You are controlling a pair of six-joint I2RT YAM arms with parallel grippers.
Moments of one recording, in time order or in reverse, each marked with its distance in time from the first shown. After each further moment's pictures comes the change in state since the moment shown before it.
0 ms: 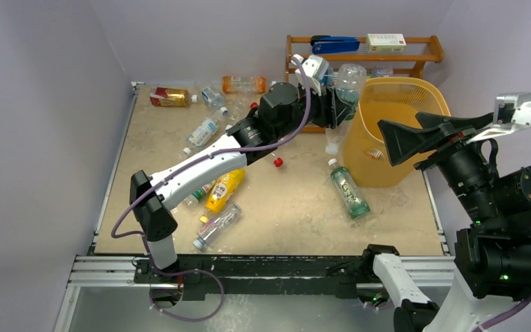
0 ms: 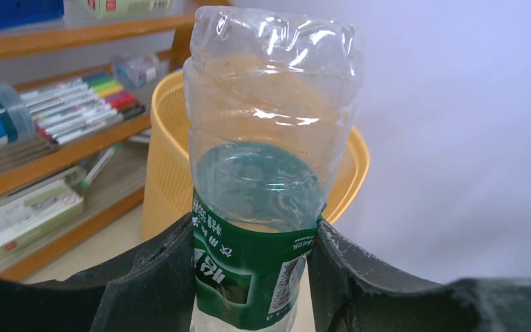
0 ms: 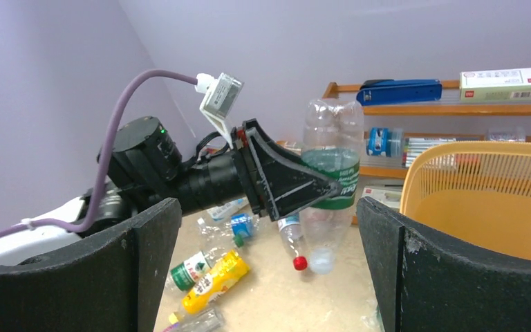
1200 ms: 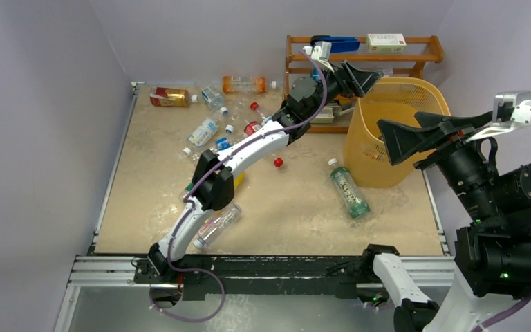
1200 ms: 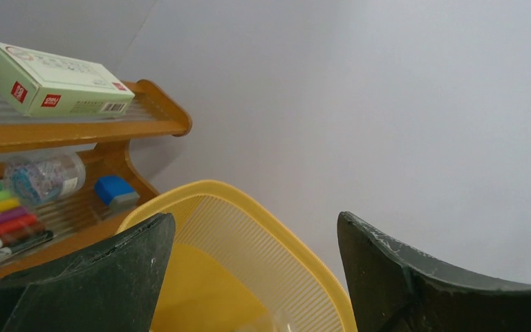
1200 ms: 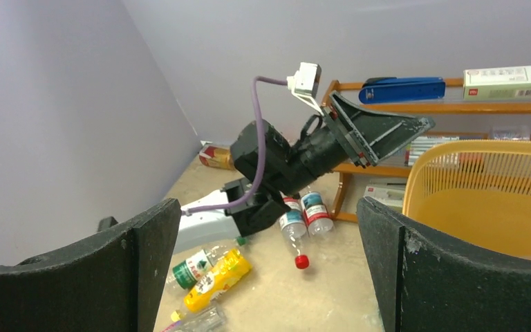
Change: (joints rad) left arm 0.103 0.640 0.546 0.542 0.076 -0.376; right arm 0.000 0.006 0.028 -0.006 -0.009 0.012
